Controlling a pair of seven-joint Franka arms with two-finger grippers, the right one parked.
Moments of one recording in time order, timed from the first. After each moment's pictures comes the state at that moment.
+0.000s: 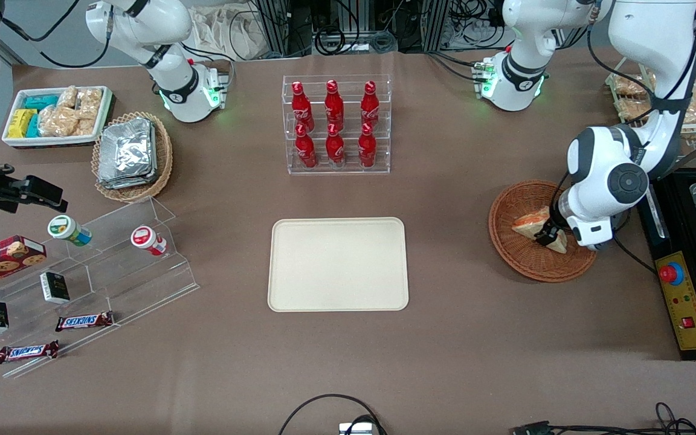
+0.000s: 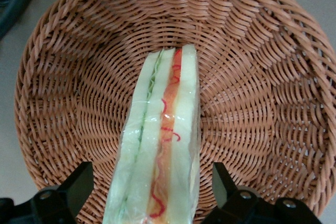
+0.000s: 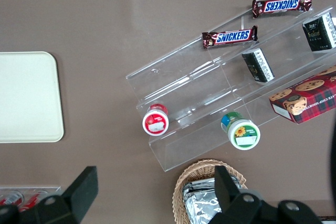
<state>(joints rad) 0.03 0.21 -0.07 -2.29 0.06 2.33 -1.09</state>
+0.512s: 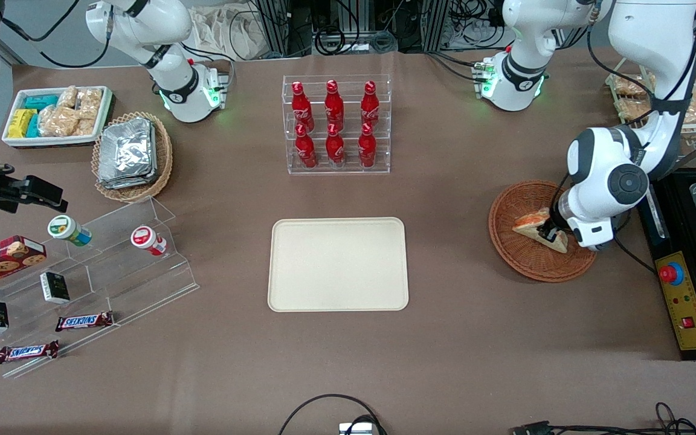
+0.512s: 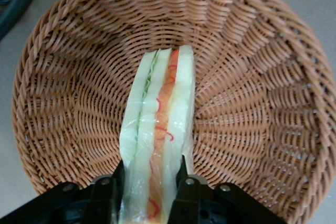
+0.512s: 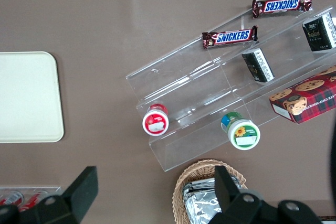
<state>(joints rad) 0.03 0.21 -0.07 -2.27 0.06 2.33 -1.11</state>
